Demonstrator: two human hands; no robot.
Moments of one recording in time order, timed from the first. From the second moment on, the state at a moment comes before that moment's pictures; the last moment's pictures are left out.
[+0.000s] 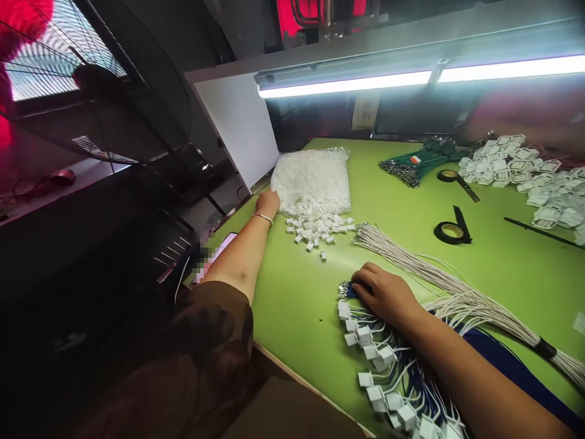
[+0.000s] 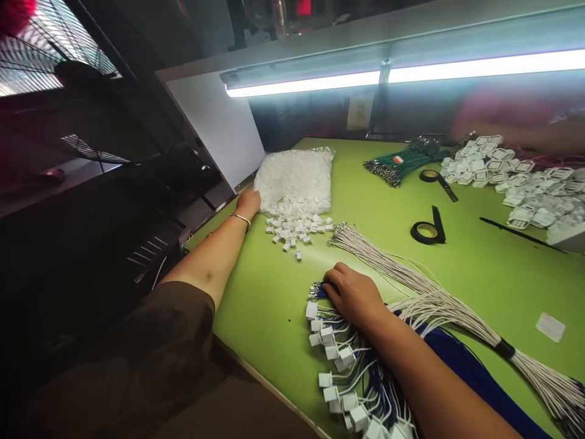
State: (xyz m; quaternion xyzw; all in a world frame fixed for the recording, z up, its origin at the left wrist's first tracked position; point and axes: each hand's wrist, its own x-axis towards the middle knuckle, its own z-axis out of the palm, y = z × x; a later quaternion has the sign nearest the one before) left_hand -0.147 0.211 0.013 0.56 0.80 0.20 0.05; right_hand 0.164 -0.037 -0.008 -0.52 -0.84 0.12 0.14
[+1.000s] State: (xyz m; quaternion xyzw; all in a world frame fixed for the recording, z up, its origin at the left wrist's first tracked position) left_hand -0.030 0.010 0.008 0.82 0.56 0.08 0.06; right_hand 0.166 -0.029 -0.013 -0.55 -0.73 0.27 0.30
